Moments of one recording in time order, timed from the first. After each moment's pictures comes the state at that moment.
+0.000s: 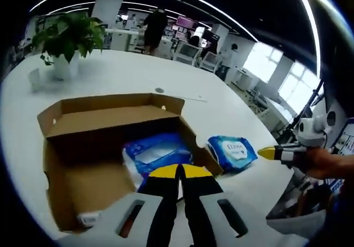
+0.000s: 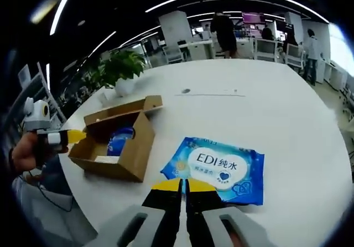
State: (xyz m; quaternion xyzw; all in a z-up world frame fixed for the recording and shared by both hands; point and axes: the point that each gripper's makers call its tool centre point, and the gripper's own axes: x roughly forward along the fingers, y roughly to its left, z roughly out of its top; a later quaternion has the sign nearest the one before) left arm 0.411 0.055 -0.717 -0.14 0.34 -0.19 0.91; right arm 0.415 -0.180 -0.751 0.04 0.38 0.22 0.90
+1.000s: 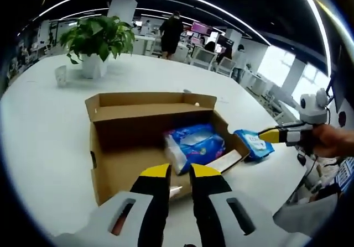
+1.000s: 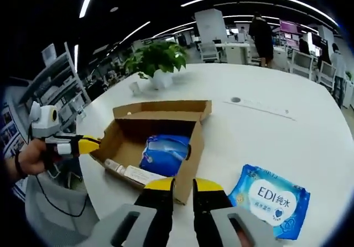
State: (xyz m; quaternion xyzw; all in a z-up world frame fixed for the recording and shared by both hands) left arm 0.369 0.128 -0.730 -0.12 0.32 -0.12 0.93; right arm 0.422 -0.065 -0.733 -0.02 0.36 0.35 0.86
